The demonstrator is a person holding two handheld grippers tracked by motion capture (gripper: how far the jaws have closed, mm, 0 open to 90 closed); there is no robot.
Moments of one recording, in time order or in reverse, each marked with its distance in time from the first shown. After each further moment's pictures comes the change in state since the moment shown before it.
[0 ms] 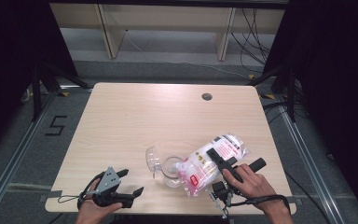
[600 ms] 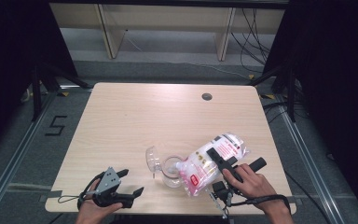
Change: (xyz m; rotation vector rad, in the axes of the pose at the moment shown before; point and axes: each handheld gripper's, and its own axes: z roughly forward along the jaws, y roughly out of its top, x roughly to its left) left arm 0.001 0.000 0.000 0.007 0.002 0.011; right arm -0.003 0.000 0.000 -0.002 -0.013 -0.041
